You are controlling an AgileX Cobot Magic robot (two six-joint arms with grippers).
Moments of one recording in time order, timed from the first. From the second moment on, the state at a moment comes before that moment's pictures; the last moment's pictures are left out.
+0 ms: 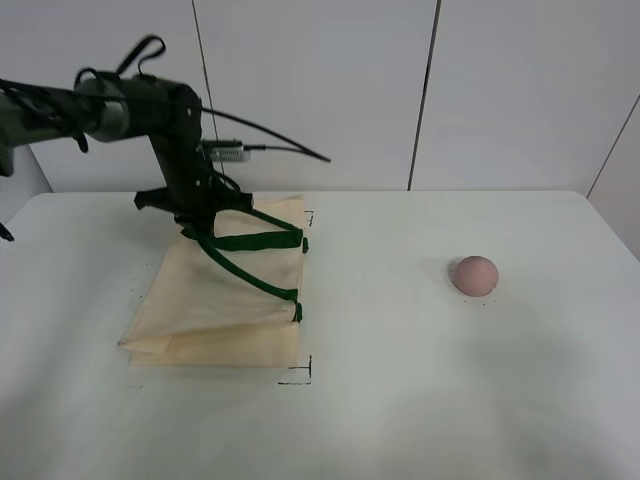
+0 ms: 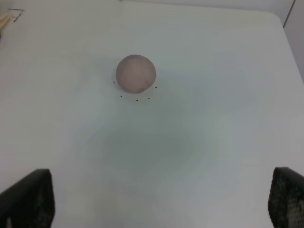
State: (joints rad) left arm -0.31 2.16 -1.85 0.13 0.99 -0.34; right arm 0.03 0.00 -0.49 0.03 1.03 -0.03
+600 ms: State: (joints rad) left arm -0.37 1.99 -2.25 0.07 1.18 -0.13; right arm 0.03 0.00 -0.49 0.03 1.03 -0.03
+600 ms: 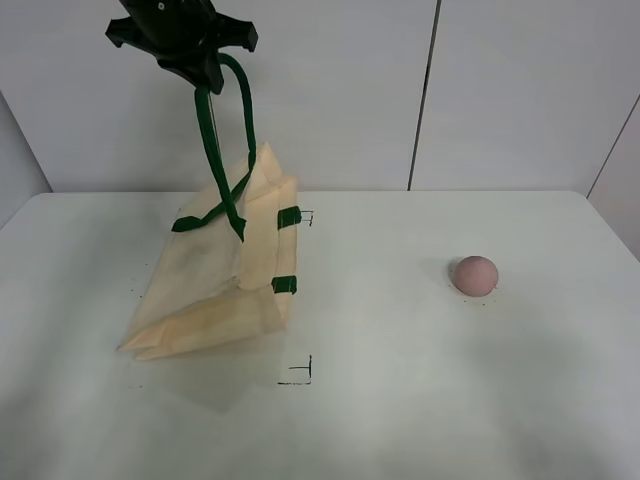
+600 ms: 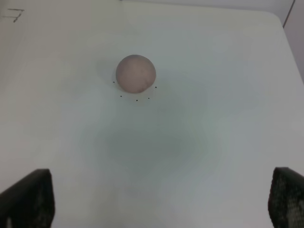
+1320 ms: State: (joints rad) left arm -0.38 1.92 -2.25 0.07 1.18 -0.12; right arm 0.03 0.61 -0.63 0.08 0.83 -0.03
